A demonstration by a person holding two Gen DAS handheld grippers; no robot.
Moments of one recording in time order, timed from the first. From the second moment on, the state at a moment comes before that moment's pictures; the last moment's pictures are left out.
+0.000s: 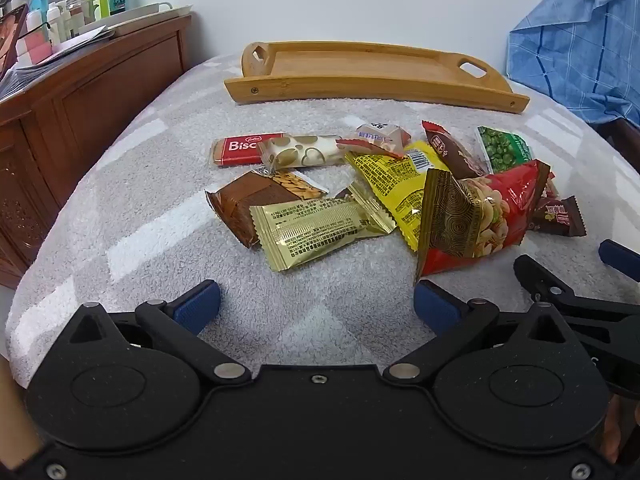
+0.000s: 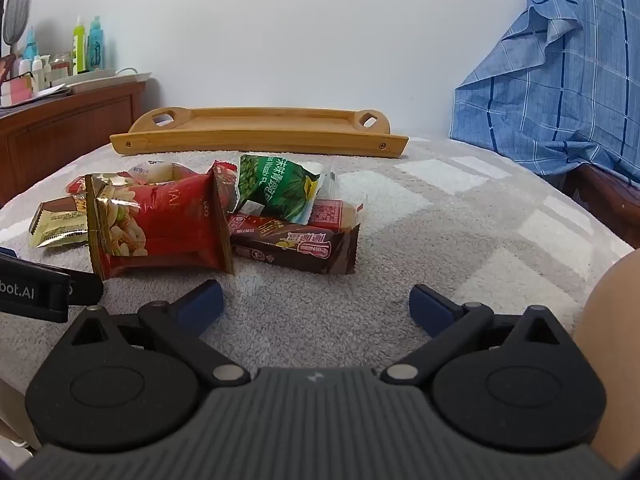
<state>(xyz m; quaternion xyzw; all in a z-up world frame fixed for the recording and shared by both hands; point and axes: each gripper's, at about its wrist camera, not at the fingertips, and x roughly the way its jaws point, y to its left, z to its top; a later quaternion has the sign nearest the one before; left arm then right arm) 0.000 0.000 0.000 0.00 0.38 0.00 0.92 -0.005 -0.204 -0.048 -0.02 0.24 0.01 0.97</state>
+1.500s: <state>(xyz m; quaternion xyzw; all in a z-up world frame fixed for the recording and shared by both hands) 0.000 -0.001 -0.001 0.00 0.38 0.00 0.92 -0.008 -0.202 -0.048 -0.02 0.24 0.01 0.97</state>
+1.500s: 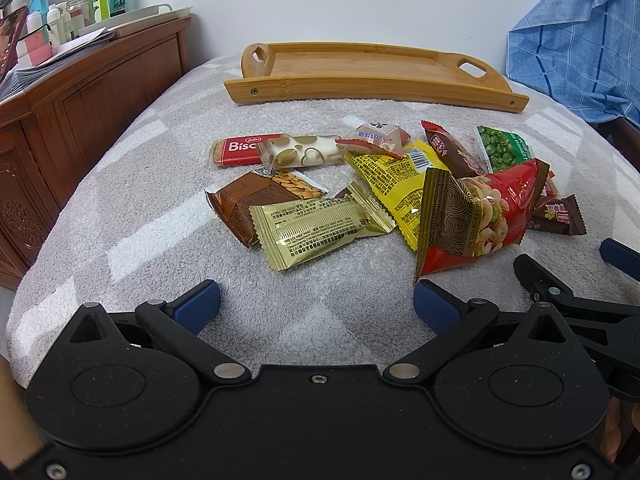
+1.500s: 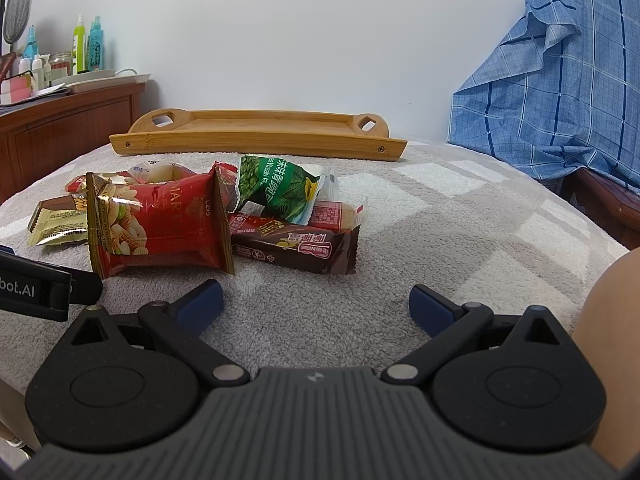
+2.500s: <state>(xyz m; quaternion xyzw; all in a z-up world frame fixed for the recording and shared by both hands) -0.001 -0.001 0.000 0.00 0.38 0.00 0.92 -0.012 -0.200 -0.047 -0.03 0.23 0.01 0.97</state>
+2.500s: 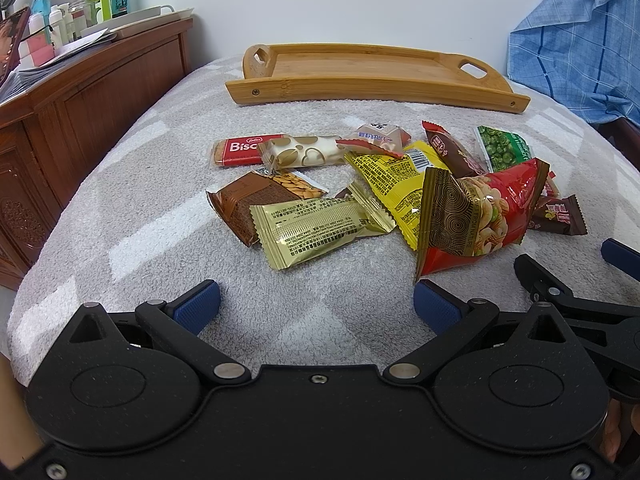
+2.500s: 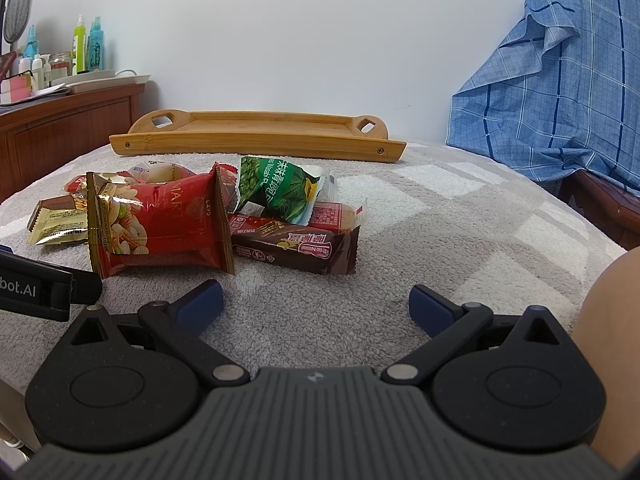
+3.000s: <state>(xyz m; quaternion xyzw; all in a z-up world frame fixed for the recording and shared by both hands) -0.004 0.002 0.003 0.00 0.37 0.00 0.93 -0.011 -0.201 -0.049 -0.02 0.23 0.01 0.97</state>
